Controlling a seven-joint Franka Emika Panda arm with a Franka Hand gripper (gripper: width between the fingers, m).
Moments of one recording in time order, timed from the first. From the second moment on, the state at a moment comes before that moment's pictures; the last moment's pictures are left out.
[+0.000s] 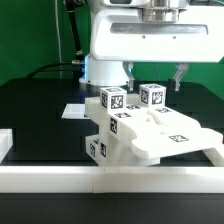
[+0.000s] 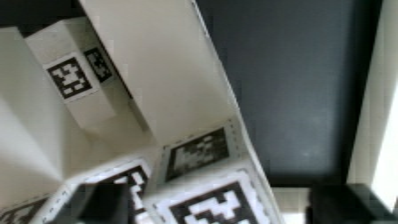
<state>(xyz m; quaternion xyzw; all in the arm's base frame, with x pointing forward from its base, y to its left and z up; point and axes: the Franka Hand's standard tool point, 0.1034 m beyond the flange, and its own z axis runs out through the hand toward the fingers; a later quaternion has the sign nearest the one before) 0.569 0.039 0.121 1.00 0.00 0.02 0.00</state>
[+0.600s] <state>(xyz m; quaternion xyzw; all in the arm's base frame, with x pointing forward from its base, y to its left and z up) 0.570 0.041 0.121 0.98 -0.21 0.03 0.00</state>
